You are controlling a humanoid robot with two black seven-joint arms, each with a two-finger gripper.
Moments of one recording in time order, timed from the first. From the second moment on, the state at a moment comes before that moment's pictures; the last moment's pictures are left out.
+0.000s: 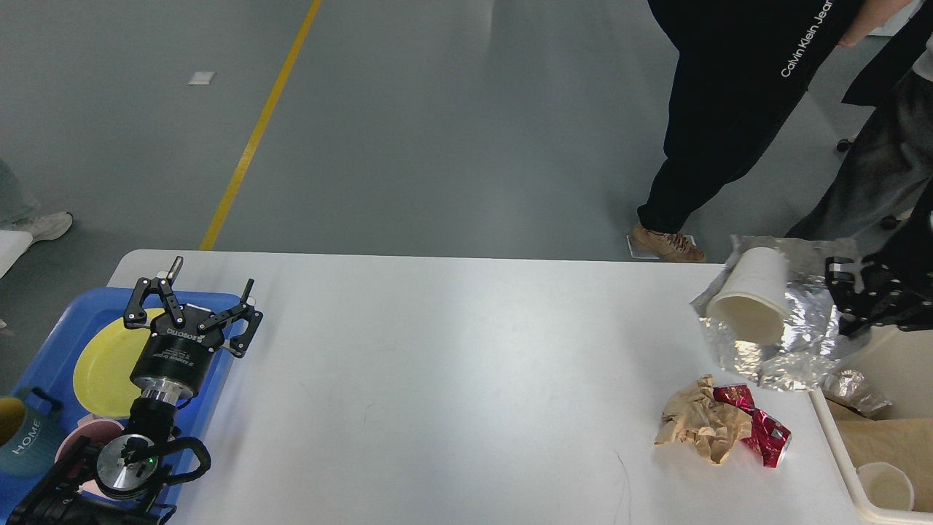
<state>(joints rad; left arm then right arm) -0.25 0.17 -1.39 -0.77 0.00 -0.65 -0.08 2.16 -0.64 -1.55 1.38 -0.09 0.66 -0.13</state>
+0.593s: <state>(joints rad) -0.25 0.17 -1.39 -0.77 0.00 -0.65 -0.08 1.04 -0.88 -0.94 0.64 -0.21 0.23 -0.13</state>
